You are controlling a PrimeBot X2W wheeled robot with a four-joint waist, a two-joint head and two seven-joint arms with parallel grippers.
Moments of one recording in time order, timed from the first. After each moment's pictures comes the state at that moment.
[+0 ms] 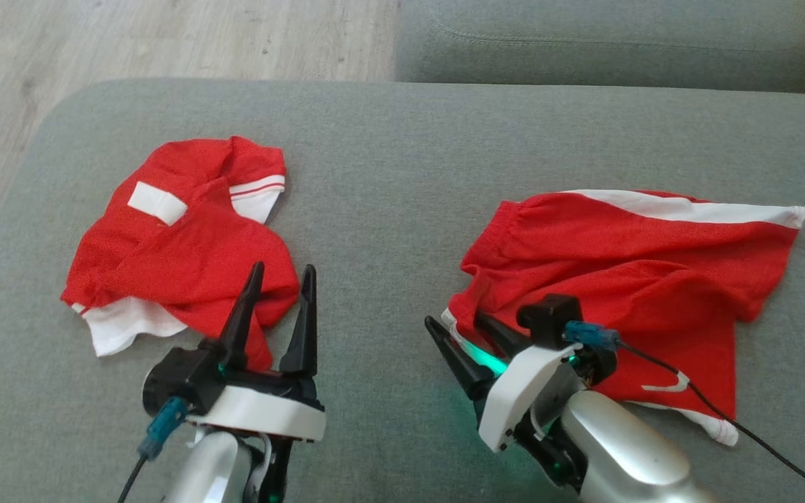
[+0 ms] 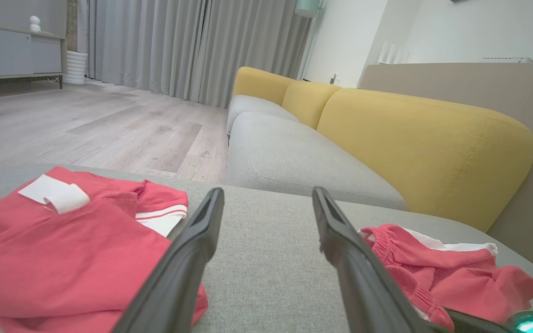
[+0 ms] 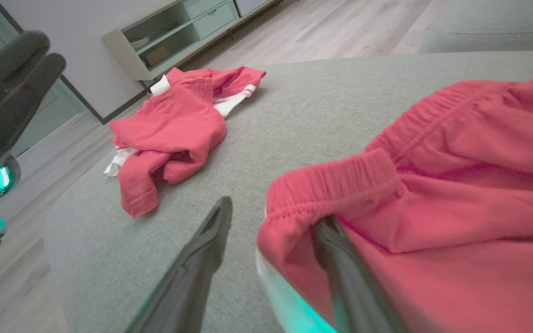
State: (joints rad) left arm -0.17 0.05 -0.31 0.29 -0.36 -0.10 -0.25; right arm -0.40 -0.09 0.74 0.62 0.58 0.13 -0.07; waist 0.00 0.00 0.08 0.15
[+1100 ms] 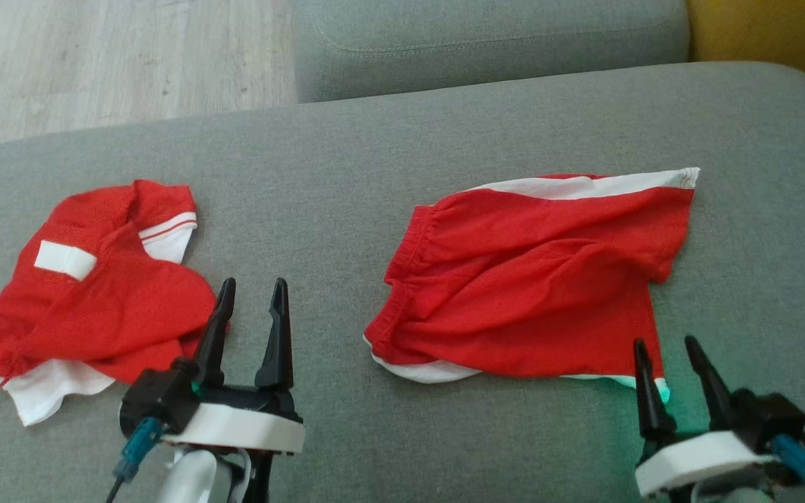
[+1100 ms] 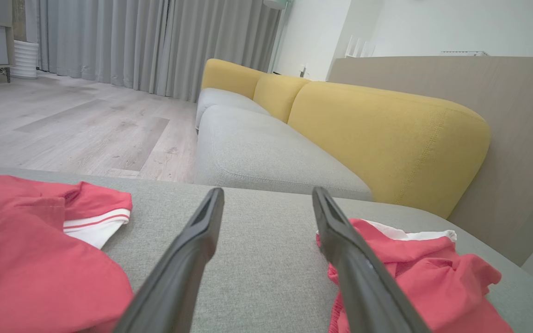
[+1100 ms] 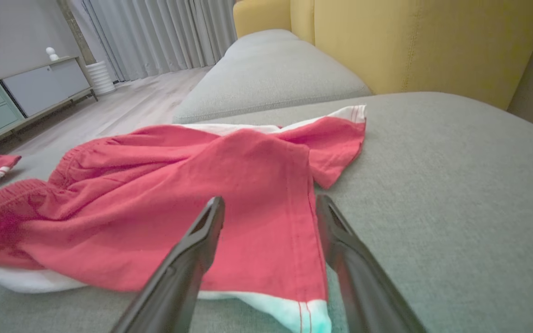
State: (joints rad) left arm -0.11 0.05 -0.24 0.26 -0.35 -0.10 -0.25; right arm 0.06 -0.05 0.02 0.33 0.15 0.13 -0.24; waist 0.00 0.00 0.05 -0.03
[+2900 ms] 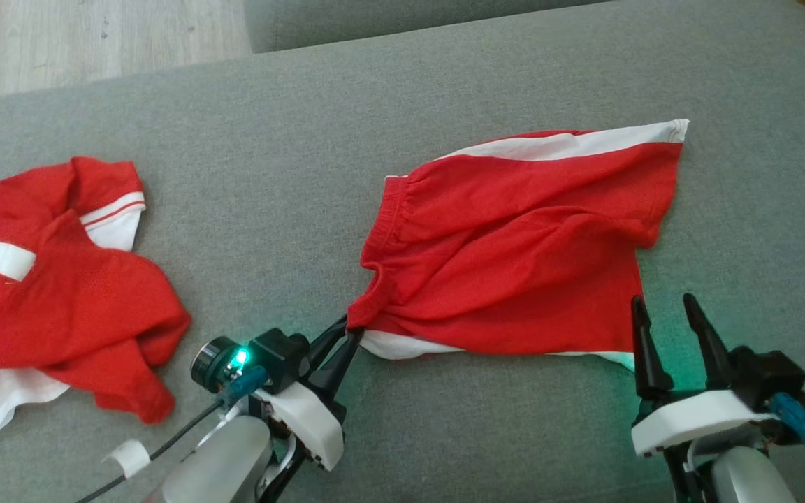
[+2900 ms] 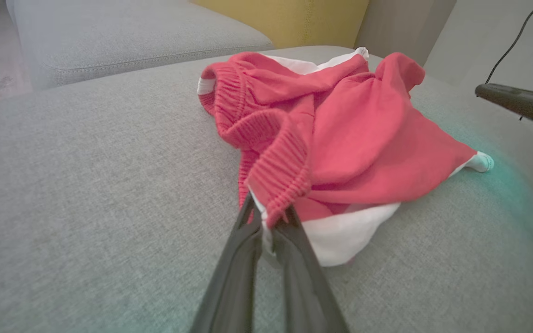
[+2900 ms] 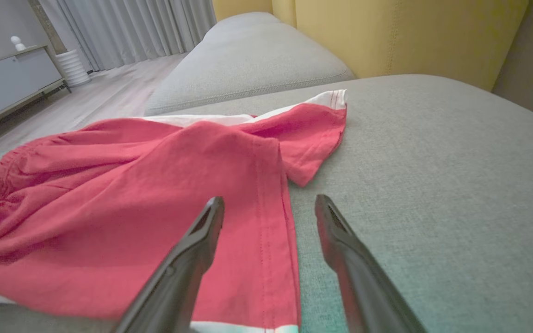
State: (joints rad) left arm -0.44 0.21 -0.84 0.61 -0.49 -0.13 -0.23; right arm -0.05 -0.05 0.01 0.35 0.16 0.13 -0.23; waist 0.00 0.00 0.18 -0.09
